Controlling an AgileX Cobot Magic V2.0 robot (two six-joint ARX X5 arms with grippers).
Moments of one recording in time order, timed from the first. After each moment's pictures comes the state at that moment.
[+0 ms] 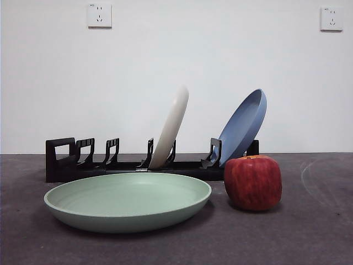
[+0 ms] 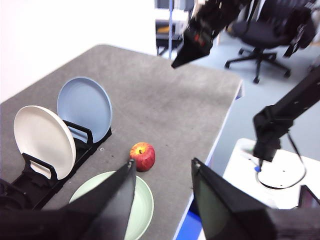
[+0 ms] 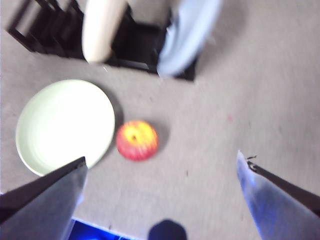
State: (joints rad) left arm -1.07 0.71 1.60 -1.23 -0.05 -0.01; right arm 0.34 1.03 1.42 -1.21 -0.08 0.08
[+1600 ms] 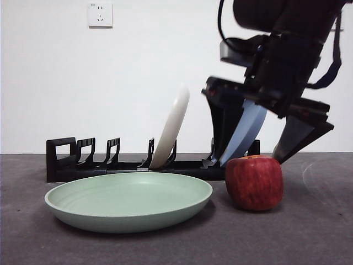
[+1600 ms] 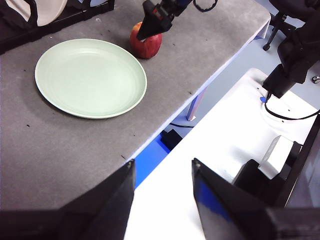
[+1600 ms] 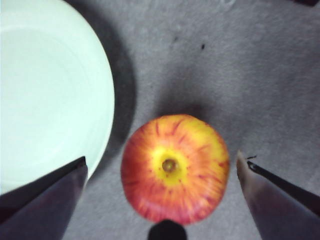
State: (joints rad) left arm -1.07 0.22 0.98 -1.33 -0.05 -0.35; right arm 0.61 1.53 0.99 -0.56 0.00 0.23
